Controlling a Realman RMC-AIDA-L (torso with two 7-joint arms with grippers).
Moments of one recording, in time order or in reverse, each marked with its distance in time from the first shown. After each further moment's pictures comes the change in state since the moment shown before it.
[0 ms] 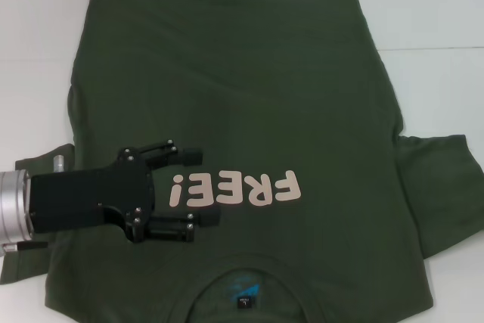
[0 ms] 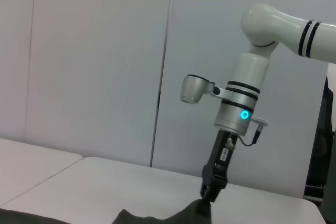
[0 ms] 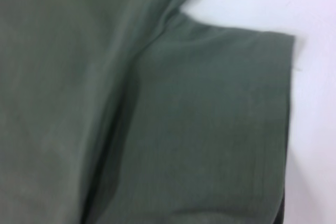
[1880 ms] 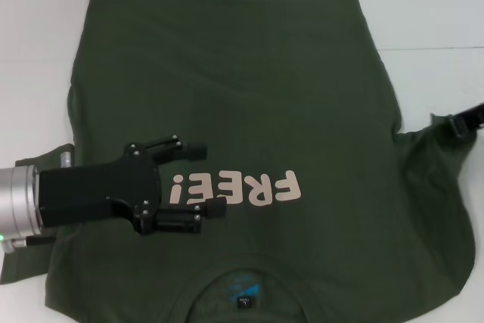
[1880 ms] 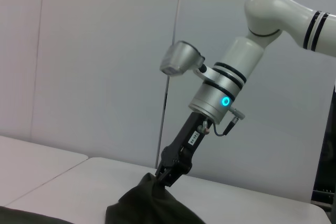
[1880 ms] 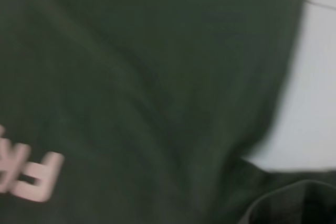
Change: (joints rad) left arm -0.012 -0.002 0.001 -0.028 -0.006 -0.036 -0.003; right arm 0.097 0.060 -0.010 -0.038 0.097 0.138 -0.097
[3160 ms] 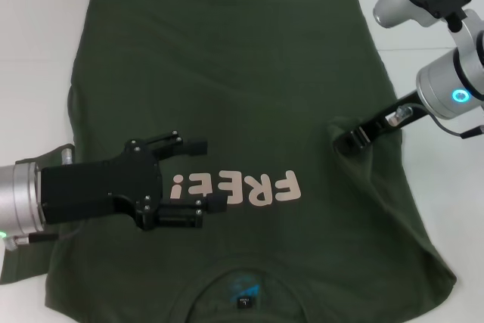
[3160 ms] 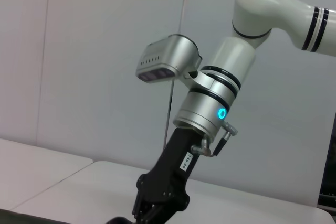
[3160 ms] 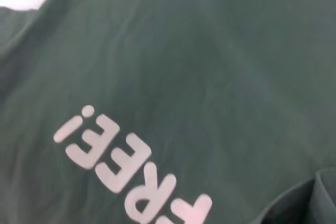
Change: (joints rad) left arm -0.003 0.000 -0.002 -0.011 -0.011 -0.014 0.006; right arm 0.114 0.046 -0.178 0.147 0.143 0.071 -0.025
